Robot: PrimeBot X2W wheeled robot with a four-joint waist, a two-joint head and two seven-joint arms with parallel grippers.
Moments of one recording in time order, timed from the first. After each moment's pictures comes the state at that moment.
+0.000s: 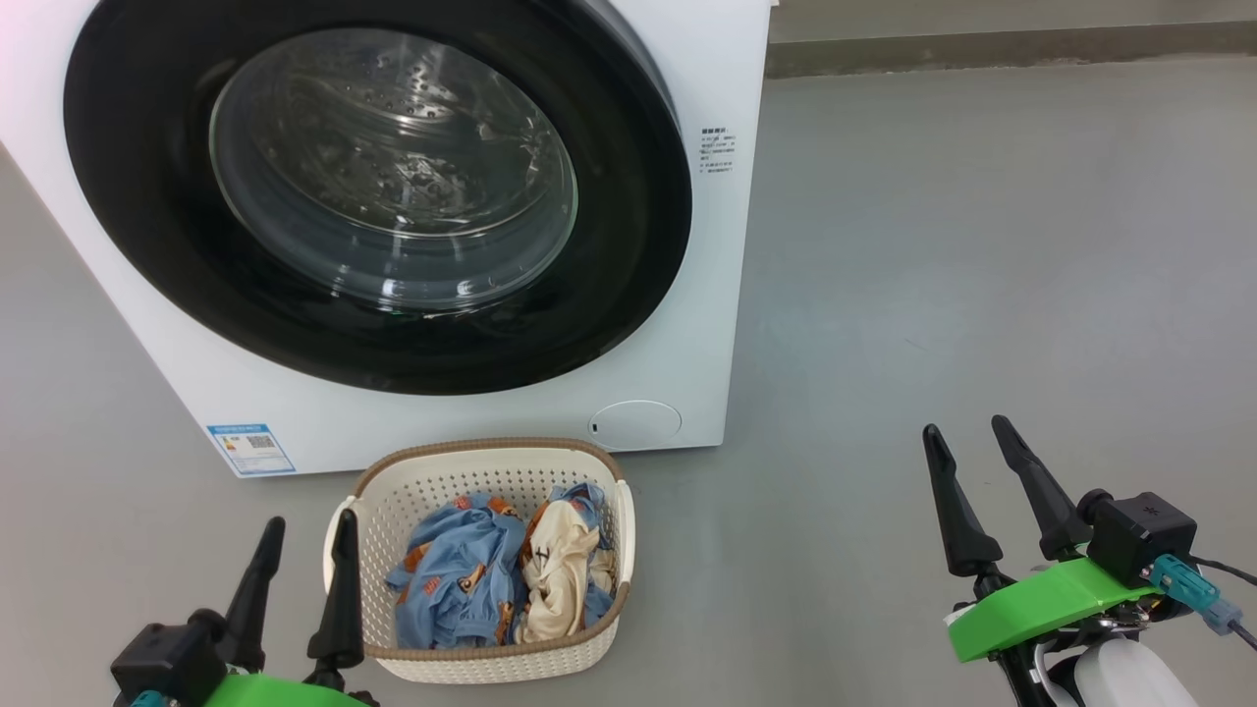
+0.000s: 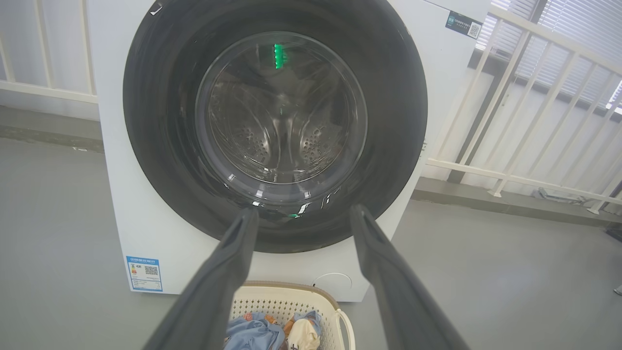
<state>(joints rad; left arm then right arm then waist) -0.09 0.14 -0.12 0.29 -0.46 -0.13 -0.26 -0.14 -0.13 0.13 0.28 0.36 0.13 -0.25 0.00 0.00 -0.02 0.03</state>
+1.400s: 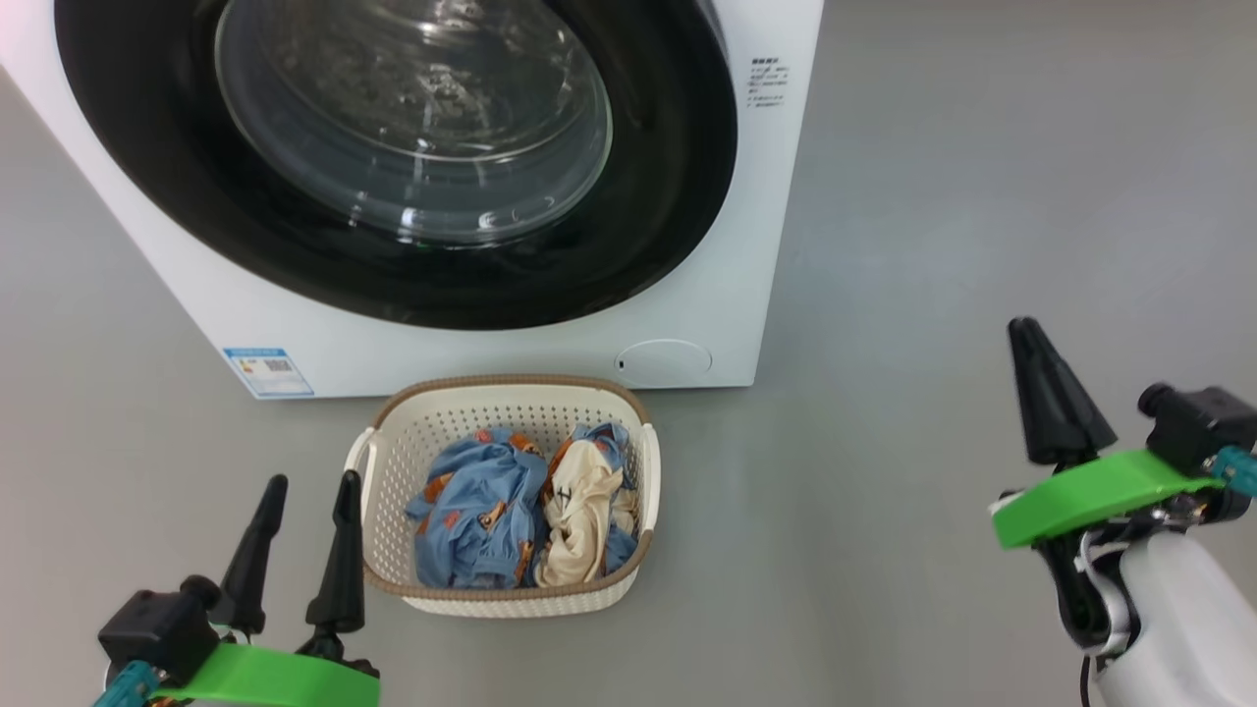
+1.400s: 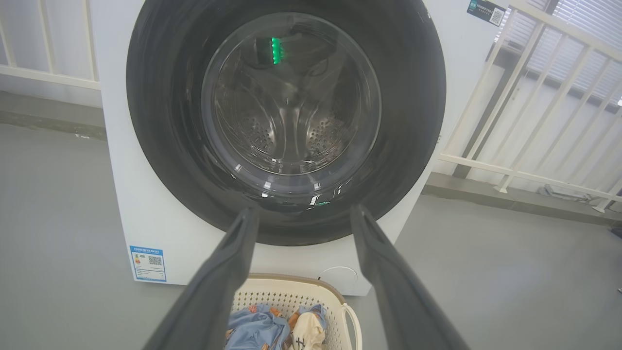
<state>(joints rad) -0.13 0.17 -0.16 0.25 -0.50 -0.13 -0.26 -0.31 -0.19 0.12 0.39 0.45 0.13 -0.25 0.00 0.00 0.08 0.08</state>
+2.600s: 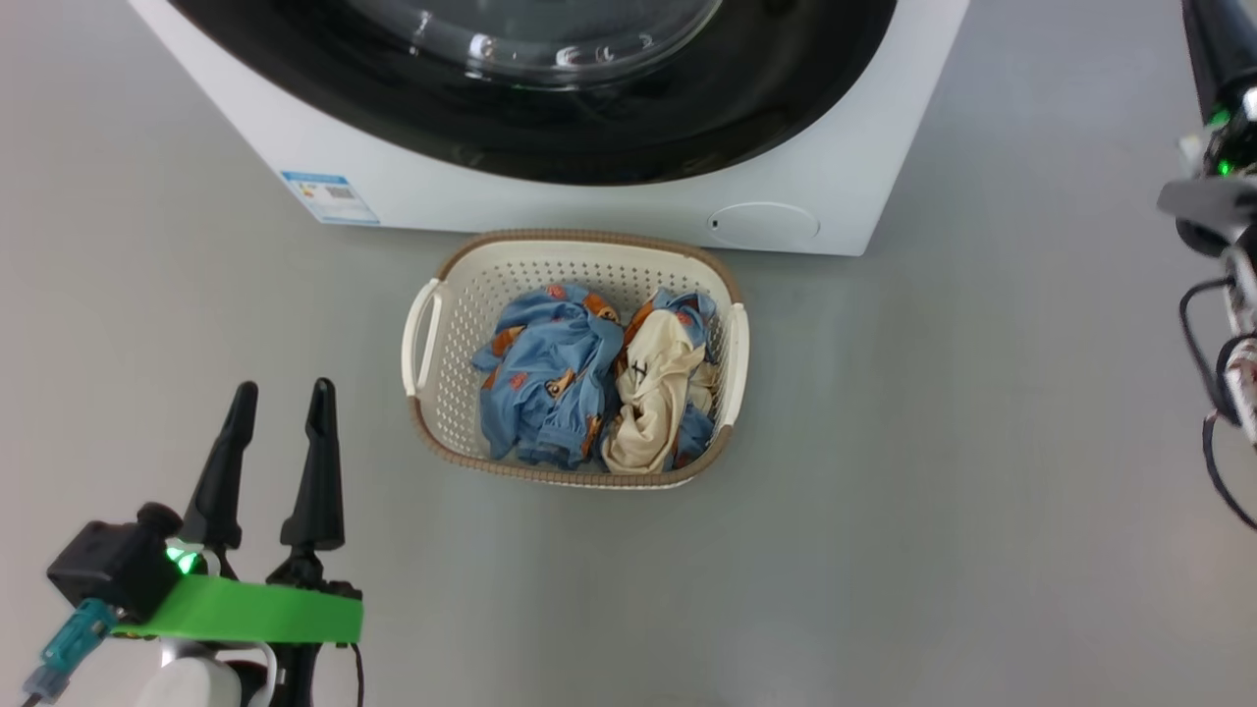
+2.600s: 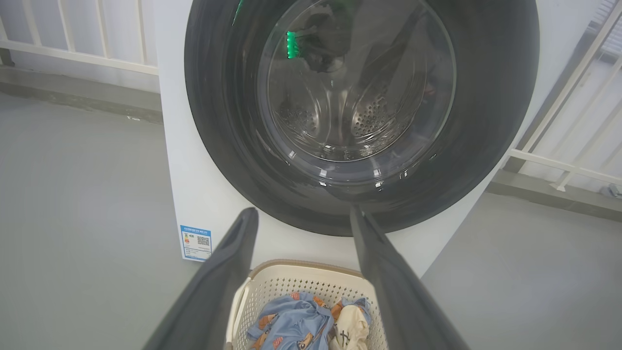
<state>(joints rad) -0.23 0.19 -0.15 0.19 -0.53 -0.13 -0.26 -0.87 -0.33 0.11 0.58 1.55 0.13 0.09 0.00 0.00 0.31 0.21</state>
